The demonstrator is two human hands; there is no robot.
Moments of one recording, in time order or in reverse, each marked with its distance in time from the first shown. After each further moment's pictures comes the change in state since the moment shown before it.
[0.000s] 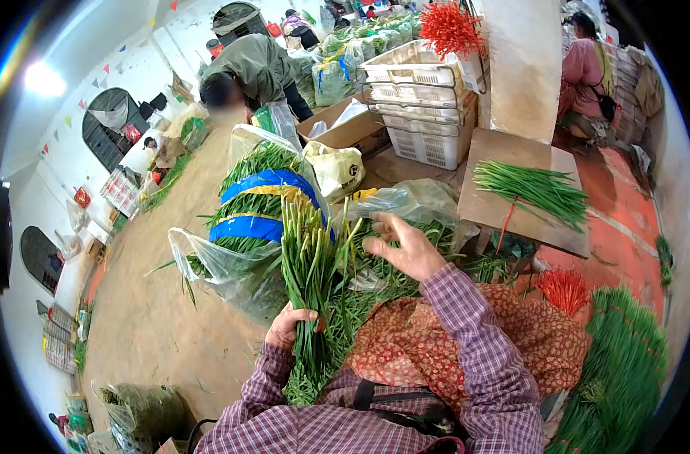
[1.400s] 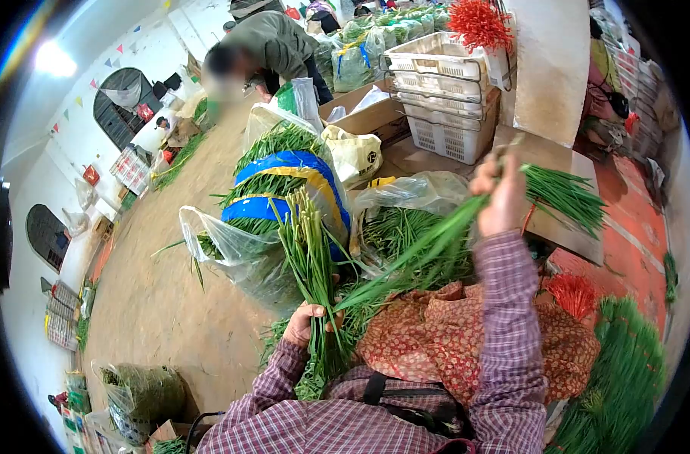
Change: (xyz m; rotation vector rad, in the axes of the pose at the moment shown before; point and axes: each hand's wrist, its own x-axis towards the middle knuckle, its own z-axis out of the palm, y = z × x) left_hand -0.009 -0.038 -0.026 -0.379 -0.109 -0.024; right_hand 0.024 -0.008 -0.069 0.959 0.760 -0.063
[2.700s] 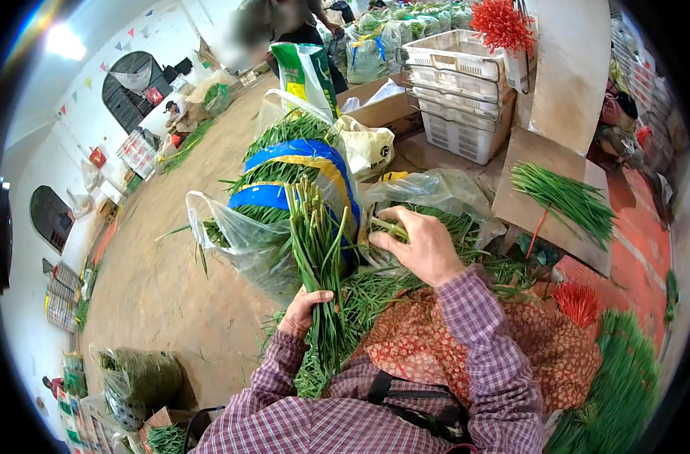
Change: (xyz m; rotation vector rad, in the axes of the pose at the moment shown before) left_hand 0.001 0.024 0.013 0.231 0.209 0.105; right_hand -0.080 0.056 0.052 -1.105 -0.788 -0.281
